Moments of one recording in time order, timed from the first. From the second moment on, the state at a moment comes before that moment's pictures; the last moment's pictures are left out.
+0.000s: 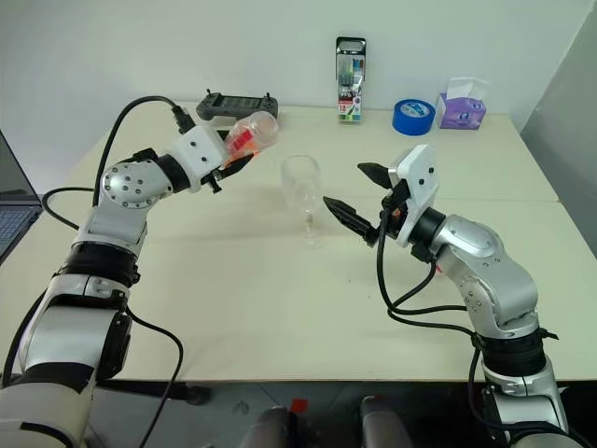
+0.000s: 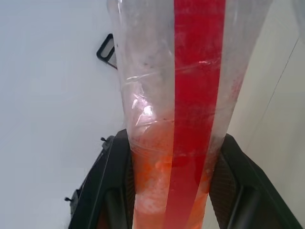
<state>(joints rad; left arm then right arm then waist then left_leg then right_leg) -1.05 0.65 -0.15 0.85 0.24 -0.47 -0.64 -0.56 -0.45 0.02 -0.36 0.51 0.58 0.55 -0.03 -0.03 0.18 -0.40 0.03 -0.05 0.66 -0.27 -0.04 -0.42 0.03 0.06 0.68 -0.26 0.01</state>
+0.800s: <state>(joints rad) -1.30 0.71 -0.36 1.11 0.61 -0.76 -0.36 -0.56 -0.43 0.02 -0.38 0.49 0.60 0.54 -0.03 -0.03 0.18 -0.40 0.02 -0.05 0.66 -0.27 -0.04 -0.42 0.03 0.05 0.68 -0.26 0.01</state>
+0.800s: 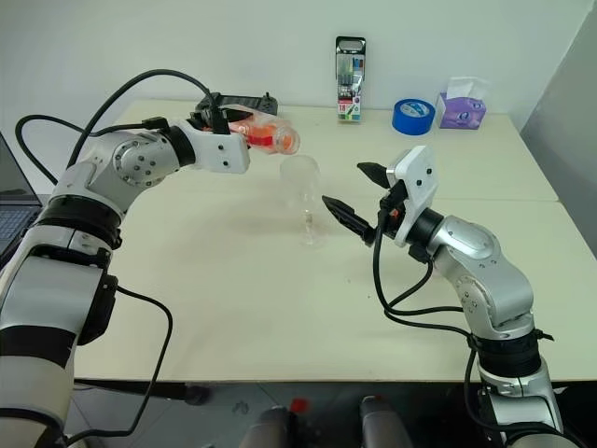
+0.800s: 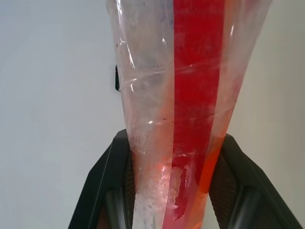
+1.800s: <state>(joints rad) -1.42 0.73 -0.49 1.18 0.78 -0.82 -0.19 -0.56 -0.43 0.02 -0.38 0.49 0.60 0.54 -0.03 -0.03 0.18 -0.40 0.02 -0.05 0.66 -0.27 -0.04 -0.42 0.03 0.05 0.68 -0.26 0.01</state>
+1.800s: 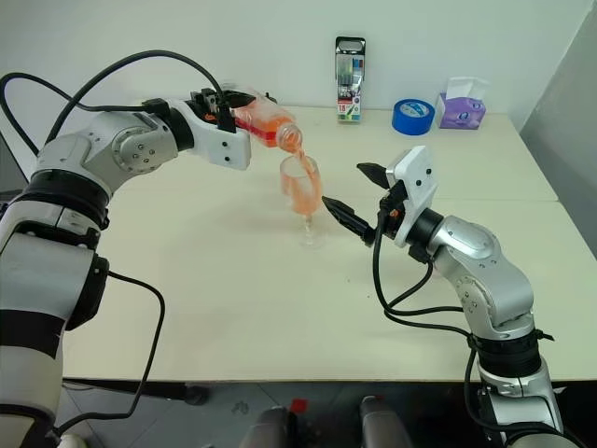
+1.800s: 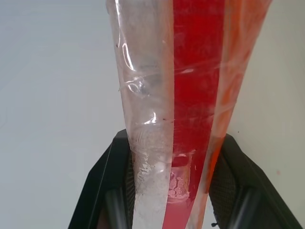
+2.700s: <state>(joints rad) -1.43 0.73 -0.47 1.19 0.71 -0.81 -0.23 -0.56 -0.43 0.02 -0.37 0.49 0.60 0.55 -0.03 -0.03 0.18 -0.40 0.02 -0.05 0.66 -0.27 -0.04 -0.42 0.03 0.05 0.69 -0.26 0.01</state>
